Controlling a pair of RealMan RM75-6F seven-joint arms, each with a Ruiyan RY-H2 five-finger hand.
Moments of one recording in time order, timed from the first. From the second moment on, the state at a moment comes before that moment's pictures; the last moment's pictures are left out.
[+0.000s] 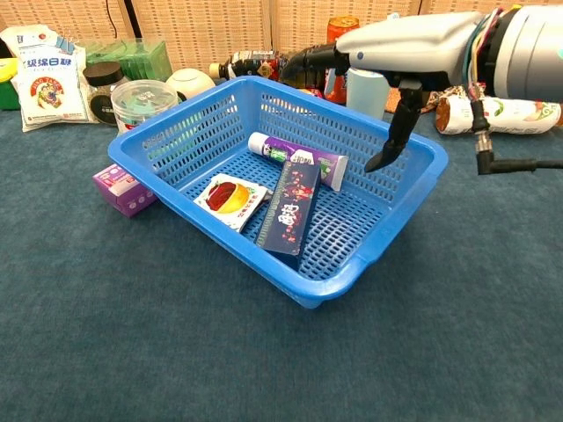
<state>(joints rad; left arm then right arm) -0.17 -0.88 -0.02 -1.93 1.28 1.37 0.11 0.85 -1.31 0.24 -1.72 -1.29 0.76 -0.31</state>
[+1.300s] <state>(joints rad) -0.17 -0.87 -0.03 -1.93 1.28 1.31 0.10 1.08 -1.51 0.10 -1.53 -1.00 0.69 -0.71</state>
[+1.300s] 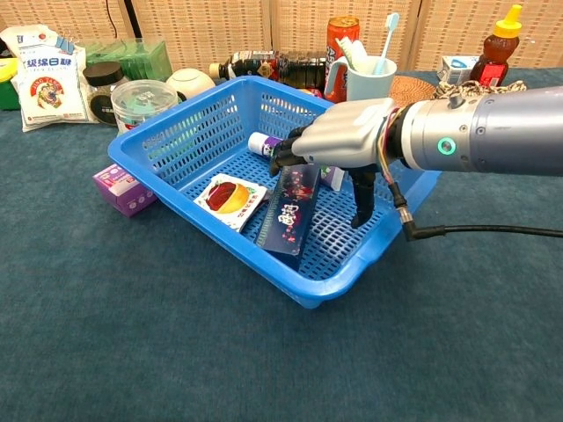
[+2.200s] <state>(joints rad) -0.17 -0.84 -0.04 -1.93 1.29 1.29 0.05 1.19 -1.61 0.01 -1.48 -0.82 0.77 -0.87</state>
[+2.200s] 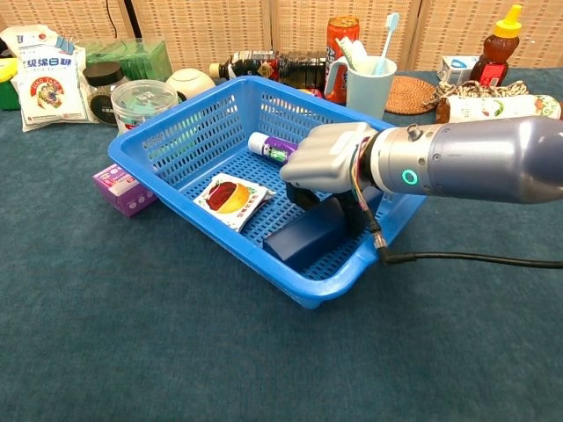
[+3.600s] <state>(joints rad) -0.18 -0.85 -0.03 -1.94 1.28 1.25 0.08 0.91 -1.15 0.15 -1.44 -0.83 0.96 -0.52</state>
